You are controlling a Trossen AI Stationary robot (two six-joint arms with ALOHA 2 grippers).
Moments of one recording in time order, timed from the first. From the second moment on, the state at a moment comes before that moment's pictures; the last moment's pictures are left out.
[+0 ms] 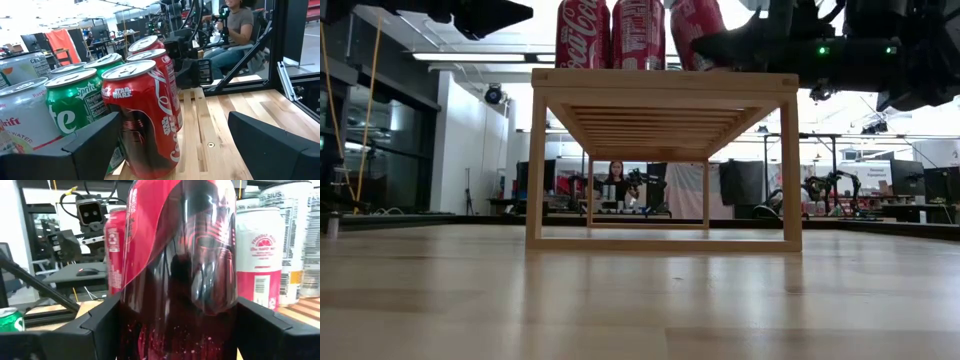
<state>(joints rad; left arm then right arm) -0.40 0.75 0.39 0.37 -0.56 0.18 0.12 1.56 0.37 1.43 0.38 -0.05</state>
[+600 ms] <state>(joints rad) -0.40 0.75 0.39 0.36 -0.56 0.18 0.12 1.55 0.37 1.36 0.37 0.02</state>
